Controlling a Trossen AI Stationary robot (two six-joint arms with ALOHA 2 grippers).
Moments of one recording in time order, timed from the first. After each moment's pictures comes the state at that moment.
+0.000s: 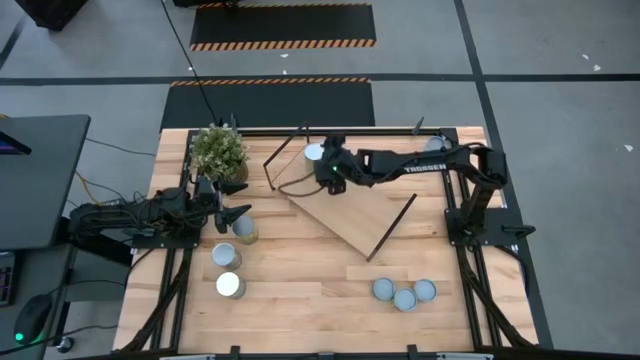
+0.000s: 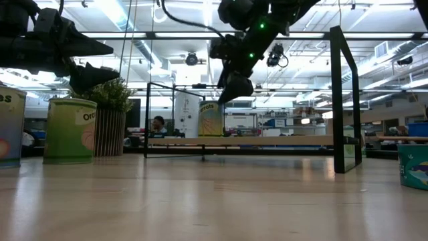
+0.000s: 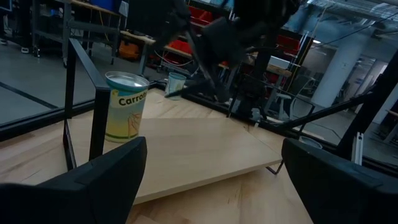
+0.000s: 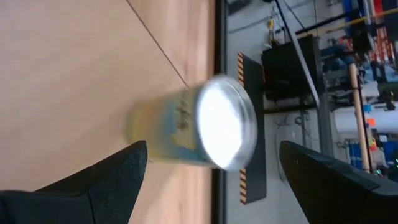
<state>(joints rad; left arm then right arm) 0.04 0.04 0.02 0.04 -0.25 -0.31 -0.17 1.78 1.32 -0.28 0.53 -0.65</state>
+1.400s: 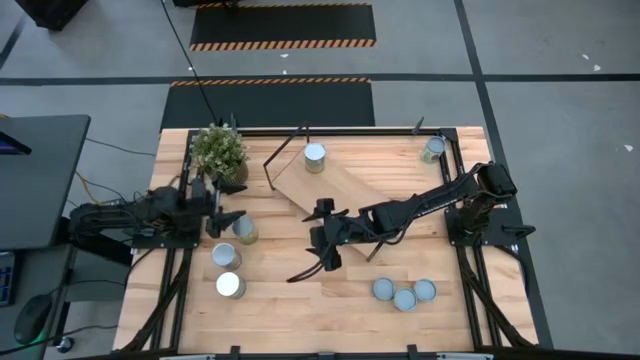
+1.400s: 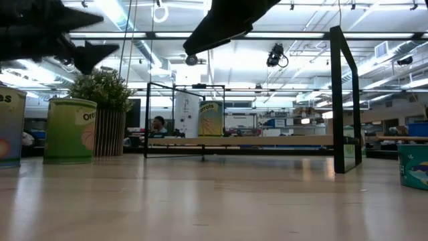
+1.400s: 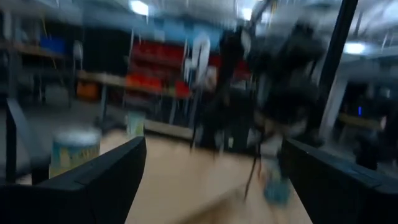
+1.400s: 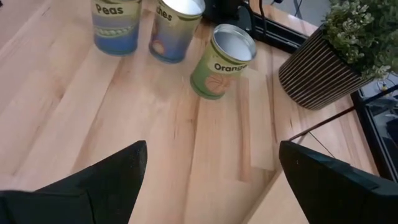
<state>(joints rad) 0.04 0.04 0.02 0.26 -0.10 -0.19 0.24 1.78 1.32 -0.20 0.32 -0.19</state>
